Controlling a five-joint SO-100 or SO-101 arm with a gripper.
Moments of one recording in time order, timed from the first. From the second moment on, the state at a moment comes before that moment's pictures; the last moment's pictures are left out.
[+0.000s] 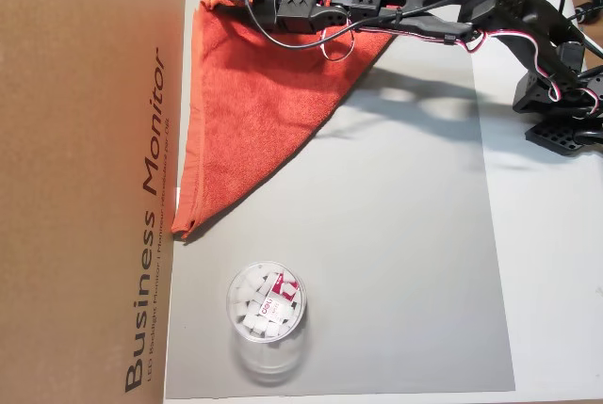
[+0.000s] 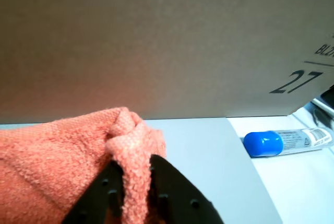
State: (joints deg) arm 19.1 33.2 41.0 7.1 69.3
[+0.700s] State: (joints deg) arm 20.0 29.3 40.8 2.1 74.2
